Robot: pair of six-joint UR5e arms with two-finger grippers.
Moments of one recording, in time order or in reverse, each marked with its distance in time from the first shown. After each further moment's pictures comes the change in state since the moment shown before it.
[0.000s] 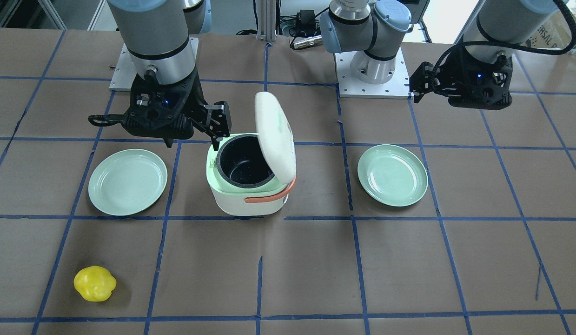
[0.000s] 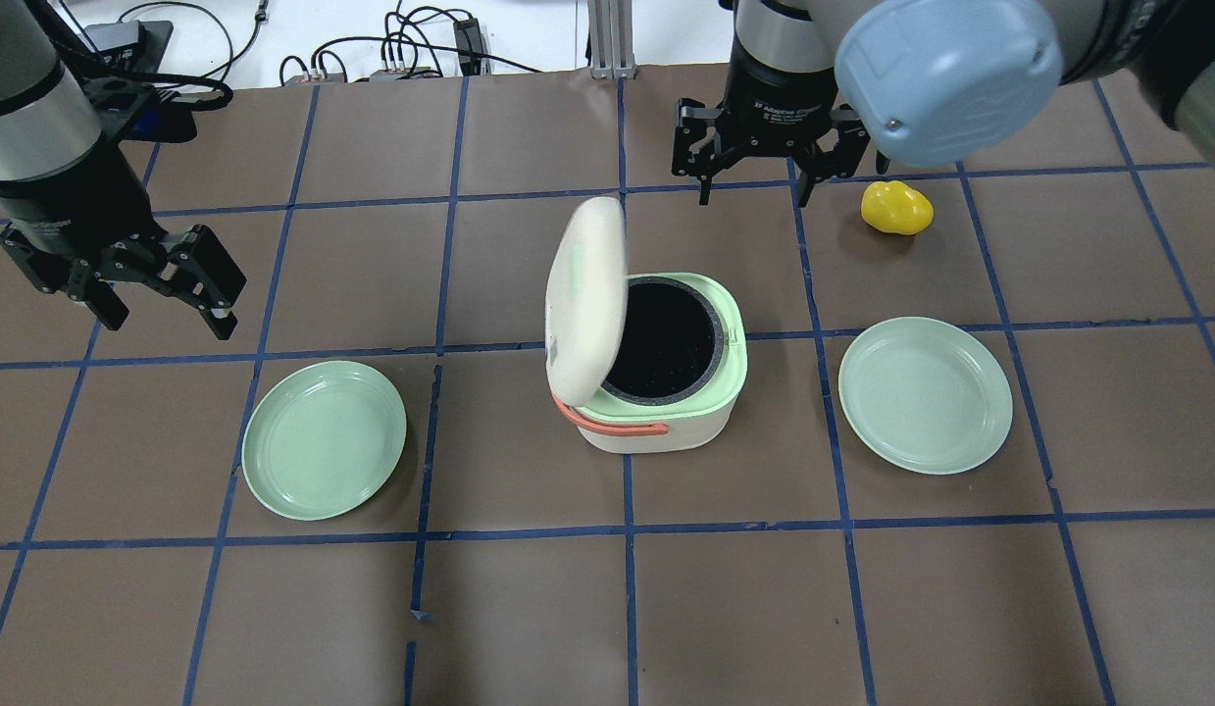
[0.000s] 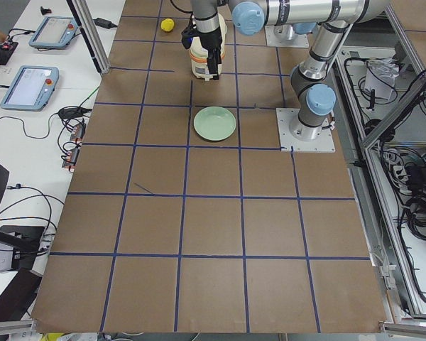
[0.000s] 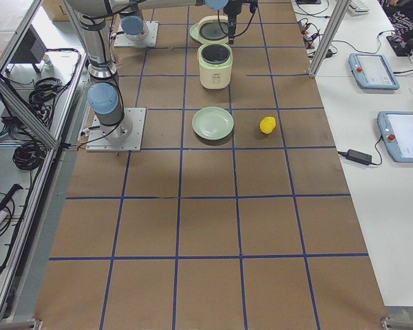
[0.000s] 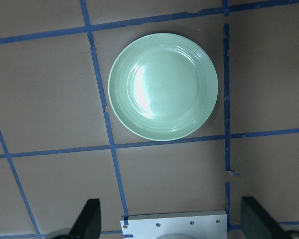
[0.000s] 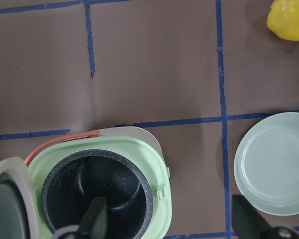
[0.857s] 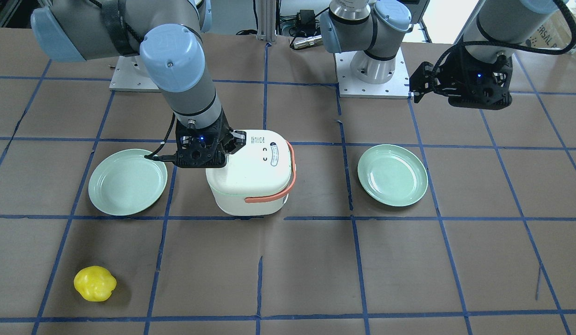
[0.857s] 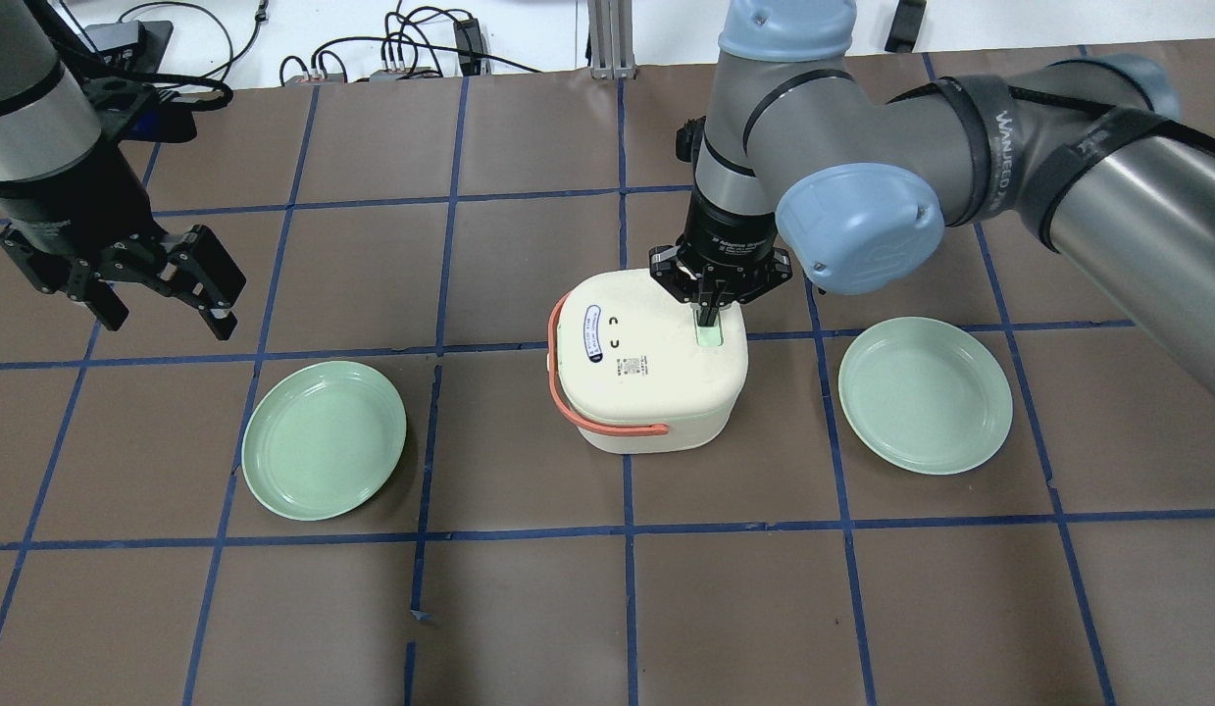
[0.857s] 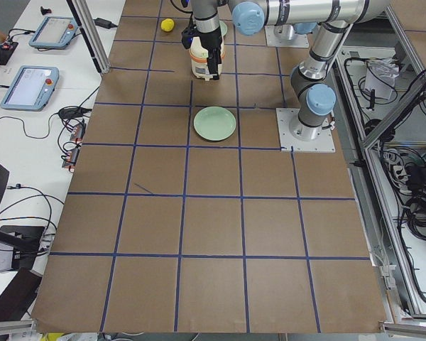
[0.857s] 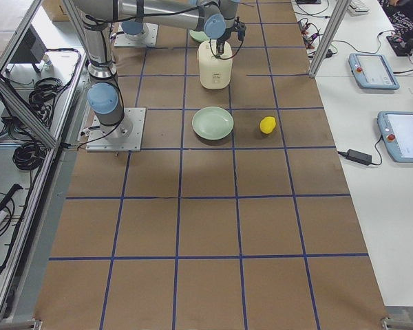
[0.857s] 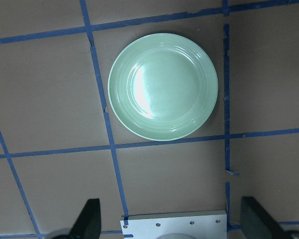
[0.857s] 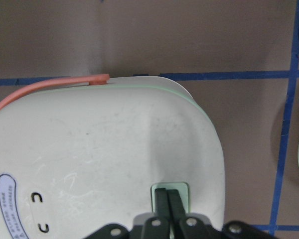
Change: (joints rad) left arm 0.000 0.000 0.000 0.000 0.000 0.000; right arm 0.034 0.044 0.216 -0.127 0.119 -0.018
